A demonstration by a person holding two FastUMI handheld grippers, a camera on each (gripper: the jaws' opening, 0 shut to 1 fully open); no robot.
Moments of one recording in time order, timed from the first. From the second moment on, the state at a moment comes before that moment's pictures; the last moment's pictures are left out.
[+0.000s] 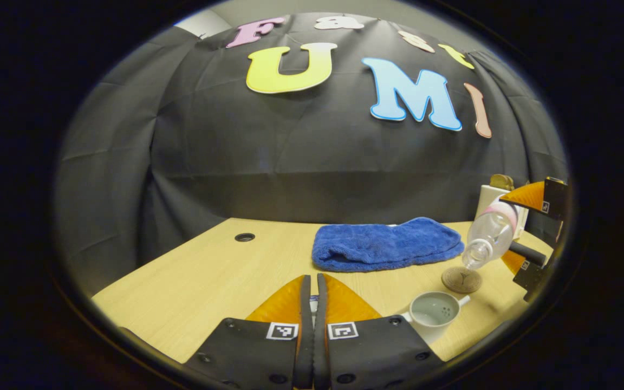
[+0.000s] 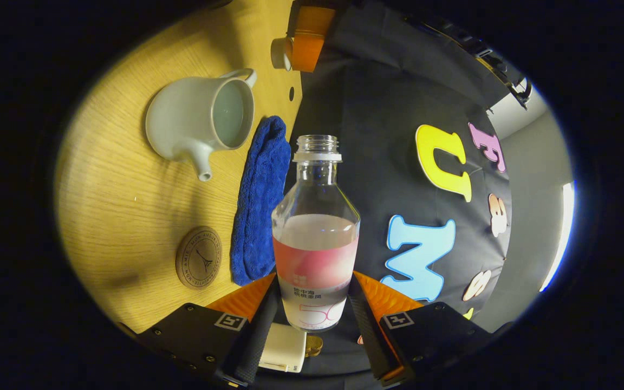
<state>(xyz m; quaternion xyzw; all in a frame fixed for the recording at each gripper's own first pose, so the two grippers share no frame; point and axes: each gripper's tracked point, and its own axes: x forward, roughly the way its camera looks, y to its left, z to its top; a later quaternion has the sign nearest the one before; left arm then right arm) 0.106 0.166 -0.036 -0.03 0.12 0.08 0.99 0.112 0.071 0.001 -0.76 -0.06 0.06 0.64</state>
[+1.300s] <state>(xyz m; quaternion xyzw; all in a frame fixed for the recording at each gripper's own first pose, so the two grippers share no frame) 0.108 0.164 -0.047 -0.02 0.13 0.08 0.99 0.108 0.087 0.027 -0.82 -0.14 0.04 0.56</state>
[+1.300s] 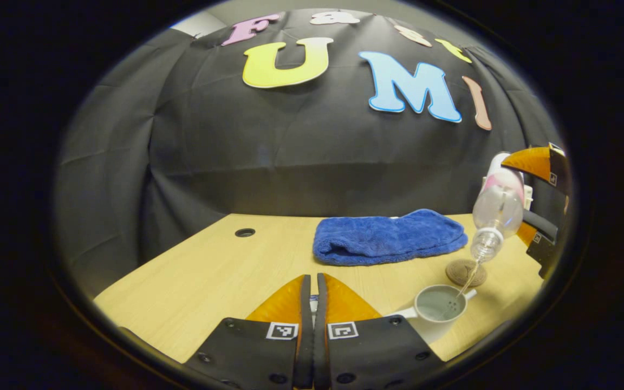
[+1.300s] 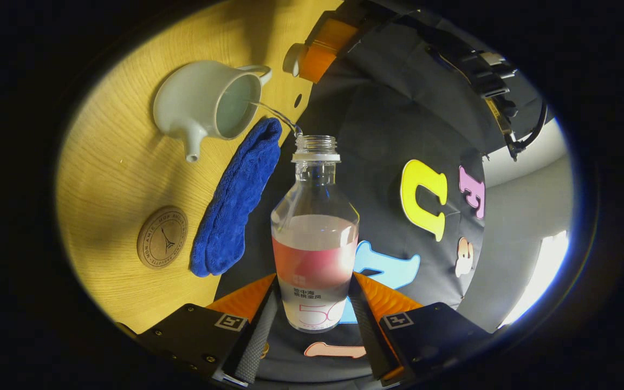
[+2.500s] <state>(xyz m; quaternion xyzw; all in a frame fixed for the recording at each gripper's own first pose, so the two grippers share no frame) 0.107 0.164 -0.053 -0.02 0.15 0.08 0.99 0.112 0.086 0.064 -0.84 -0.18 0.01 0.52</state>
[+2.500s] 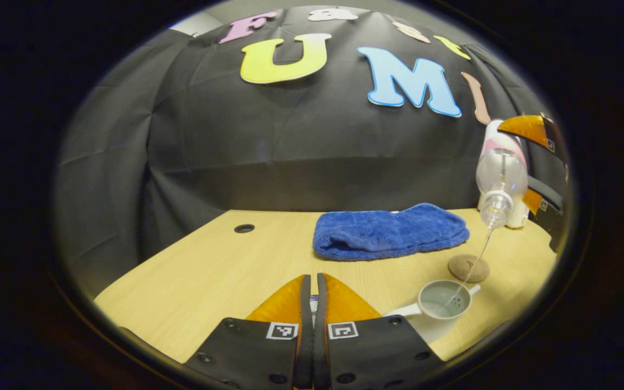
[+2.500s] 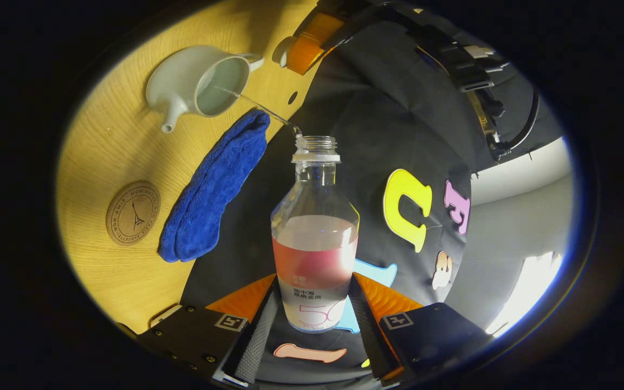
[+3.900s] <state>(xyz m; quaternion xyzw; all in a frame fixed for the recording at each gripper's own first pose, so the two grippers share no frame) 0.108 0.165 -0.057 -0.02 0.15 0.08 0.98 0.101 0.100 0.077 -0.87 -0.25 0.00 0.42</state>
